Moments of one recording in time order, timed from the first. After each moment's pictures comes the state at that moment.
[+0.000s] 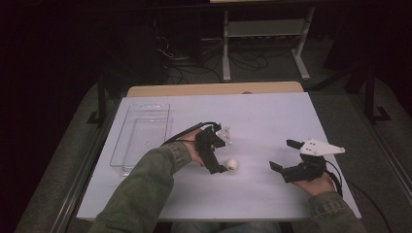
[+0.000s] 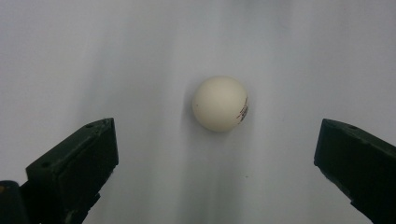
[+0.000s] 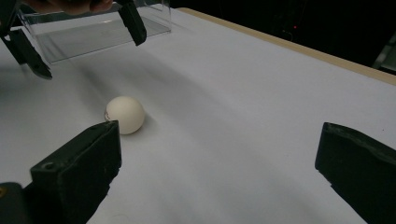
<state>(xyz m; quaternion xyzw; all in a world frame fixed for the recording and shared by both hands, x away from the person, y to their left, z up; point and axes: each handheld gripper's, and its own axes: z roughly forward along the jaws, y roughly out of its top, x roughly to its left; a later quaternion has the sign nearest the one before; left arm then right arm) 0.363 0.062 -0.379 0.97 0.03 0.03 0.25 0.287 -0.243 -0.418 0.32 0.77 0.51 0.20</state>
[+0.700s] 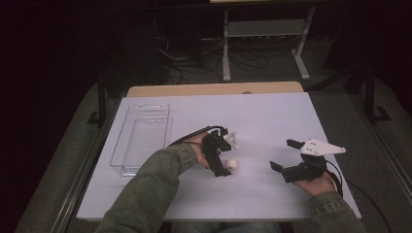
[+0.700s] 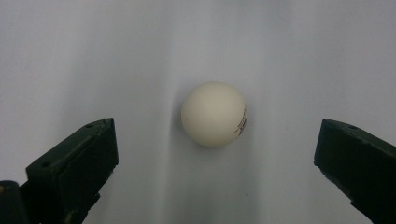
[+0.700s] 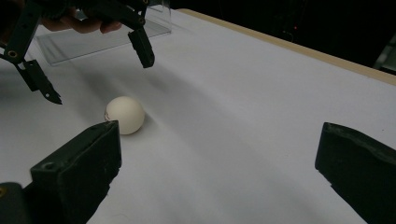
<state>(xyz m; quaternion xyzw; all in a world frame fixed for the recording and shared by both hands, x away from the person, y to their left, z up) 0.364 0.045 -0.395 0.97 0.01 0.01 0.23 0.287 -0.244 -0.419 0.32 0.77 0.51 0.20</state>
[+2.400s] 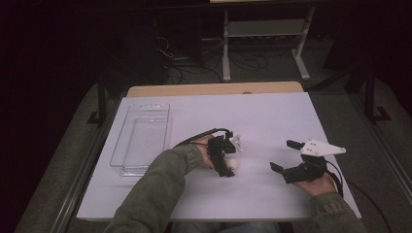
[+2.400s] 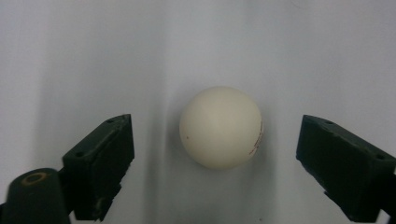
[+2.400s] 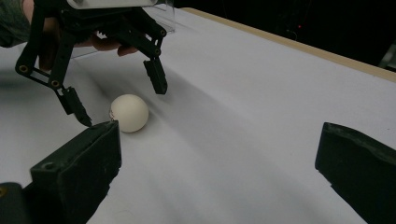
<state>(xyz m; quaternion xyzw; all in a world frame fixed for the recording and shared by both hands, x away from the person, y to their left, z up) 0.374 0.033 -0.417 0.98 0.00 -0.01 0.21 0.286 -0.244 -0.419 0.31 0.78 0.51 0.19</state>
